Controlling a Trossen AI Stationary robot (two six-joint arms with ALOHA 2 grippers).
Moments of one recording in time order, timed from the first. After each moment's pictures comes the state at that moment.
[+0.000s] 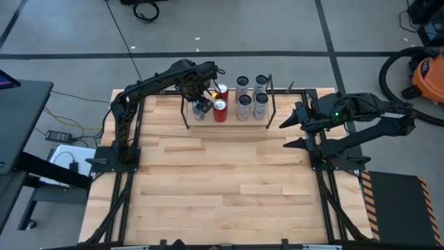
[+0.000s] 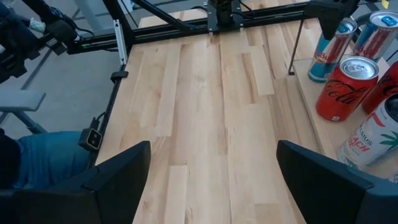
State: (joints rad) left arm 0.53 1.97 1.94 -1.41 -0.05 -0.28; right arm 0.10 0.90 1.28 -0.96 -0.05 0.18
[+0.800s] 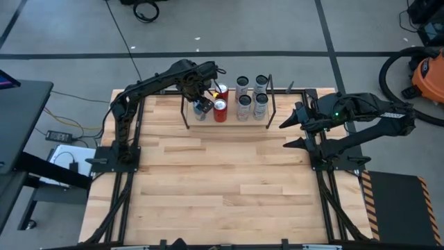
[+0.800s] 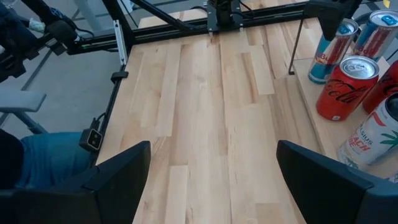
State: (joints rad) left arm 0.53 1.97 1.94 -1.39 -0.04 -0.25; right arm 0.10 0.90 1.28 -0.96 -0.05 0.19
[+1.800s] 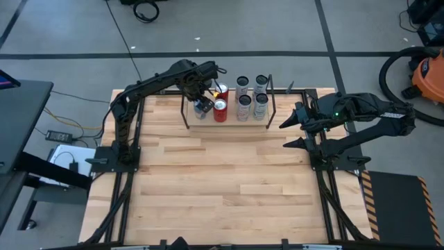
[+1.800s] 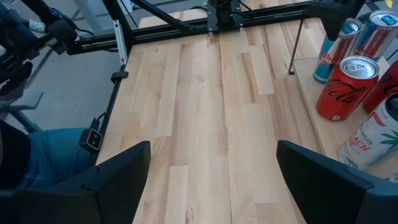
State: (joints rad) left arm 0.53 1.97 1.94 -1.37 -0.08 -0.24; right arm 0.10 0.90 1.28 -0.96 -0.05 0.19
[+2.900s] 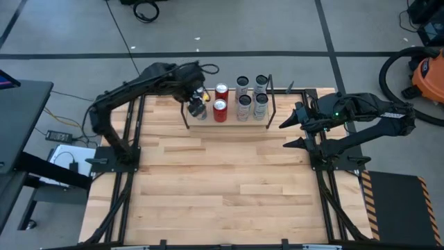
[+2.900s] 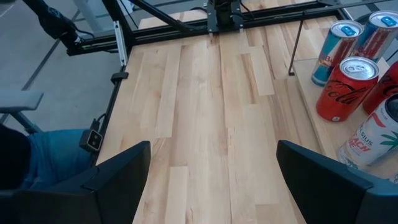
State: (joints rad) left arm 0.38 1.70 1.94 -1.38 -0.21 -0.22; right arm 0.10 0.90 1.29 -0.96 -0.05 0.19
